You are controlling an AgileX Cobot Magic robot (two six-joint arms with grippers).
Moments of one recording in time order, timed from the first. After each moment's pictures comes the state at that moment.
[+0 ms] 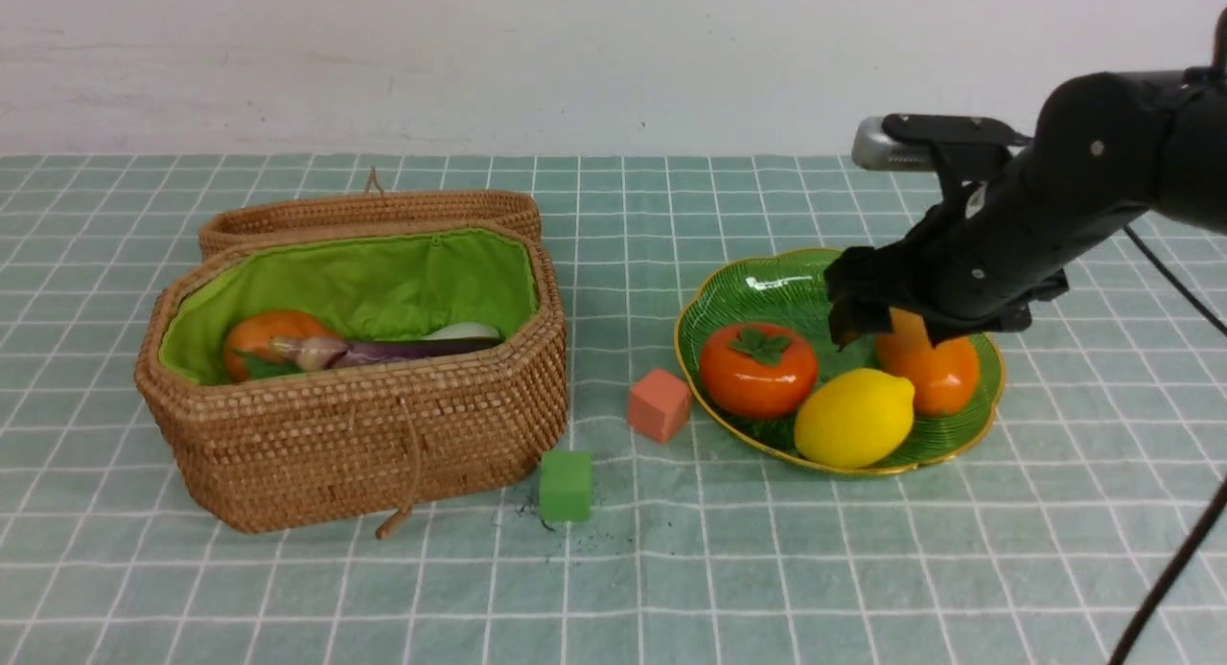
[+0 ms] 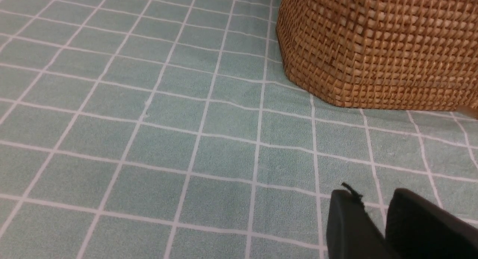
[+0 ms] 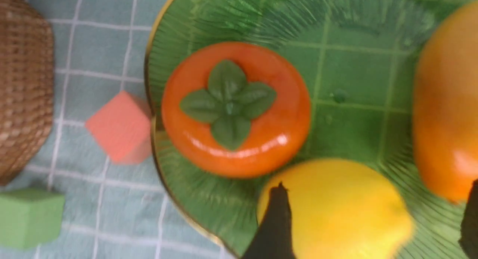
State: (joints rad) right arm 0.27 1.75 -1.42 0.14 0.74 0.08; left arm 0.00 -0.01 0.03 0.12 0.40 -0.31
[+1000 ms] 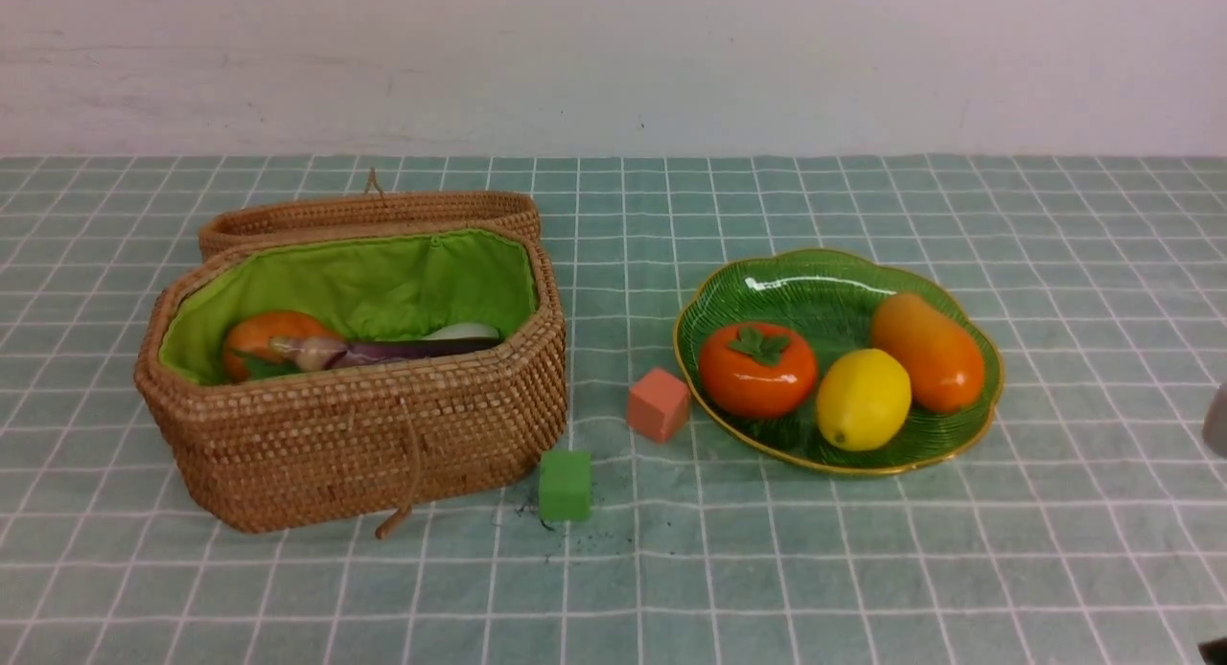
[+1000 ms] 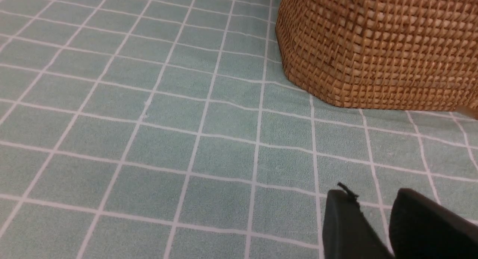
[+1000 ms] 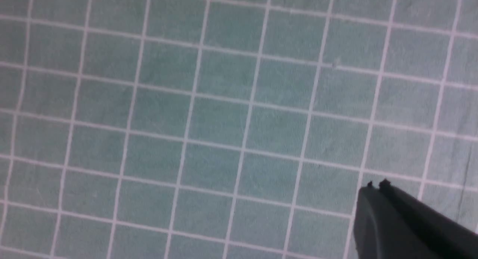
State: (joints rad) right arm 0.28 0.93 -0.78 0.08 1.12 0.08; left arm 0.00 -0.01 0.03 0.12 0.40 -0.31
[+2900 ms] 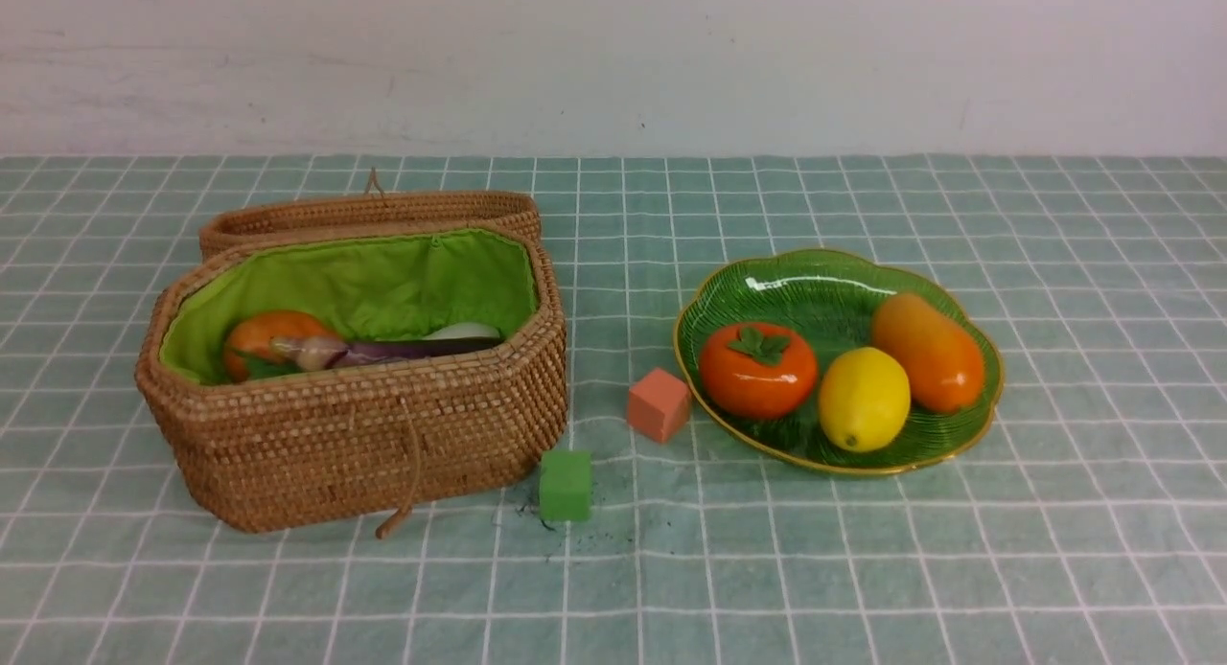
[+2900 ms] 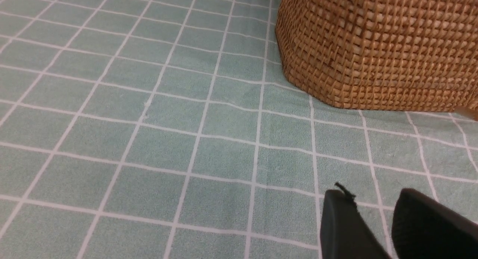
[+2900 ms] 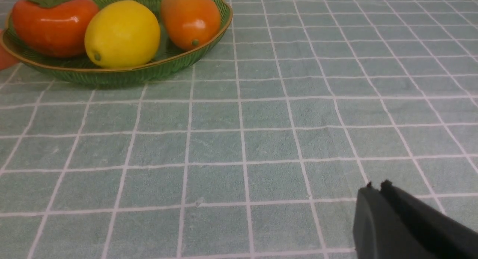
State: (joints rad) right arm -0.06 -0.01 0.01 0.01 0.40 -0.02; left arm 0.00 -0.01 0.03 0.12 0.39 -0.31
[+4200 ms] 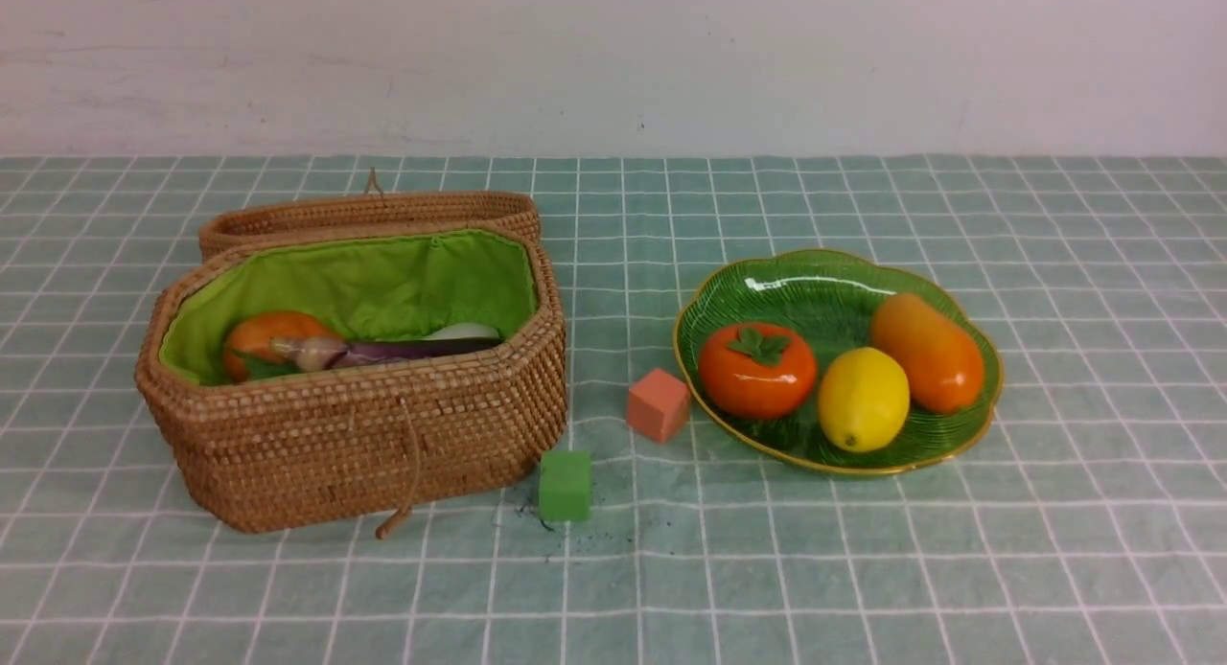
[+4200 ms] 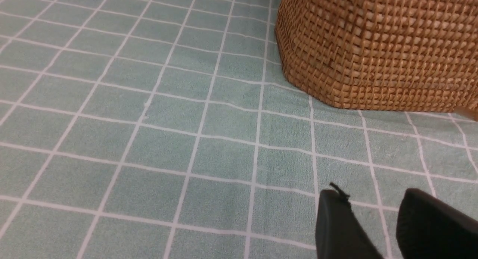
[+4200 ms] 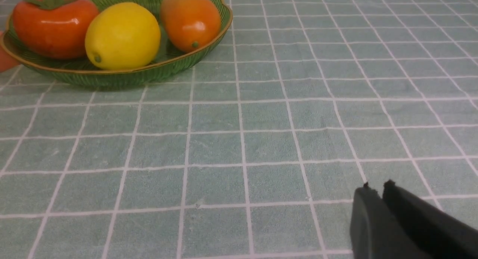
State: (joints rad) right arm -0.06 -0.01 0.01 0.01 0.39 -0.02; left arm 0.00 -0.01 0.03 0.12 0.39 -0.31
